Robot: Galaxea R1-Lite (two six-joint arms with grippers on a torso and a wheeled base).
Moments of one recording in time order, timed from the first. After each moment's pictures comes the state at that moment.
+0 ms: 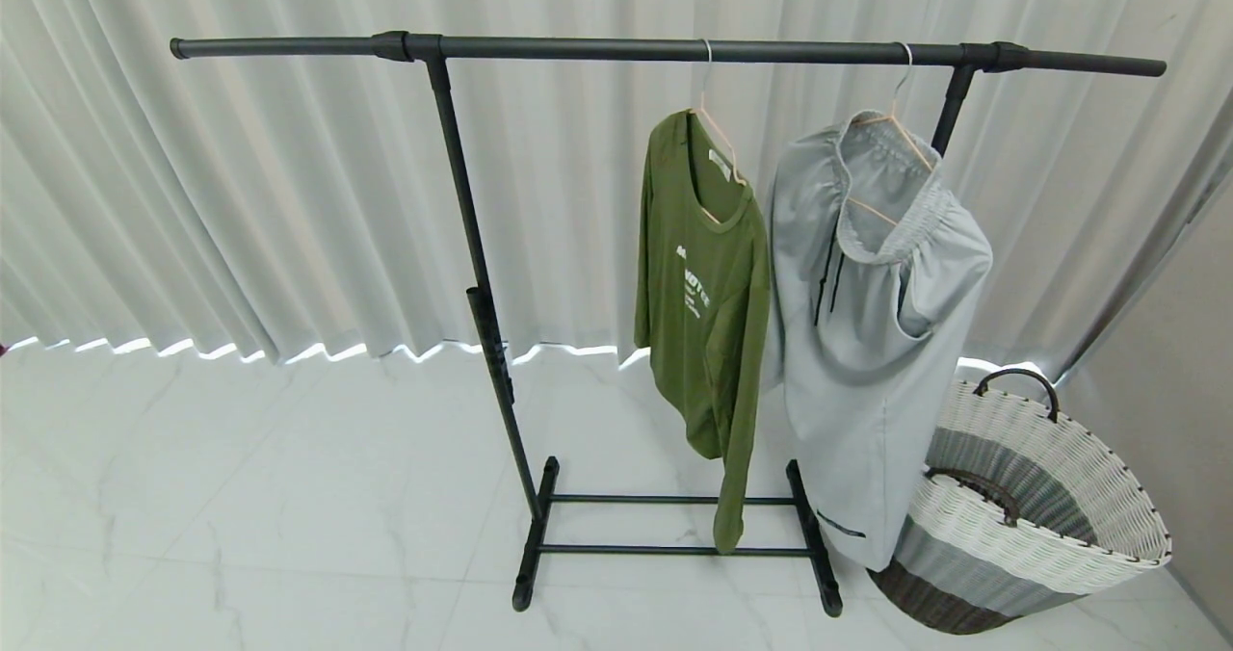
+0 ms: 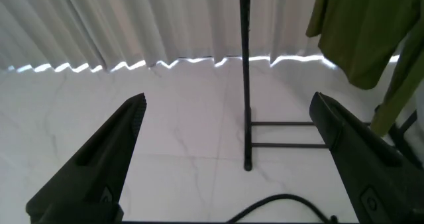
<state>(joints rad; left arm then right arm) -0.04 0.08 0.00 -0.04 0.10 0.15 0.00 0.00 0.00 -0.07 -0.10 -0.09</state>
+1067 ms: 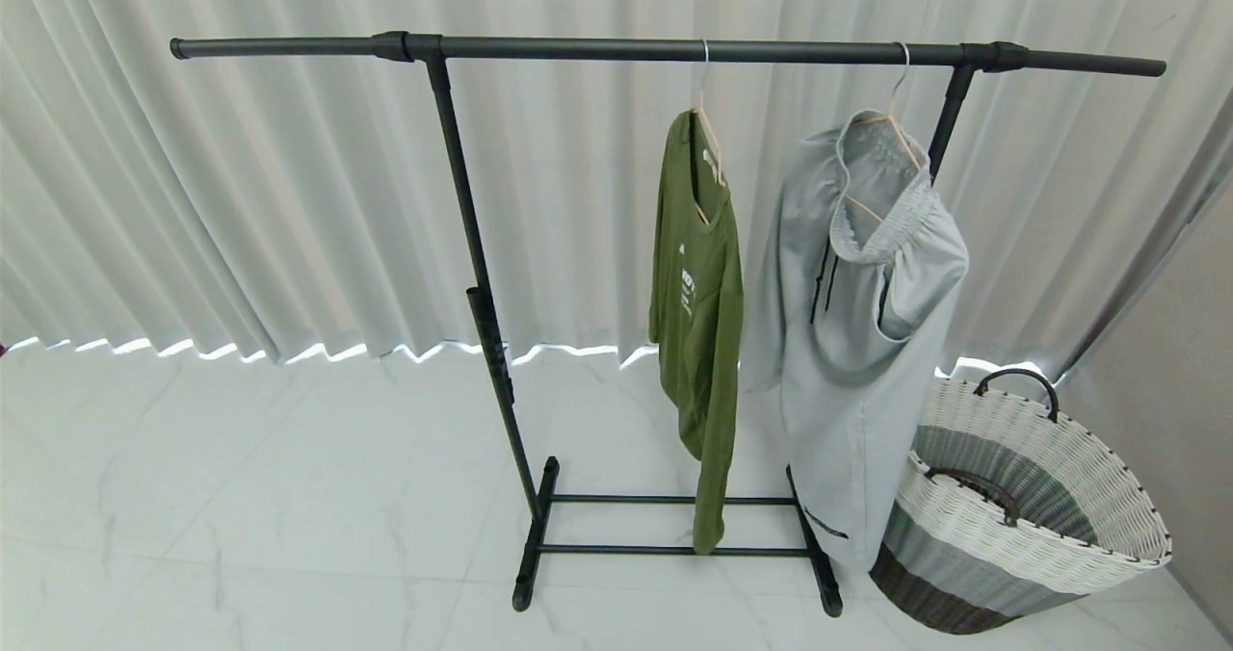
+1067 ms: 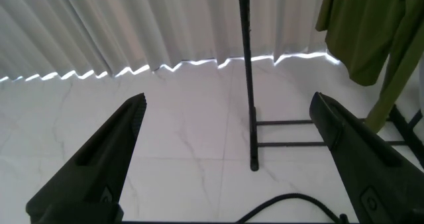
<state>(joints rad) 0.04 0.07 0.00 -0.03 0.01 0.20 0.00 0.00 0.00 -0.01 -0.01 0.00</state>
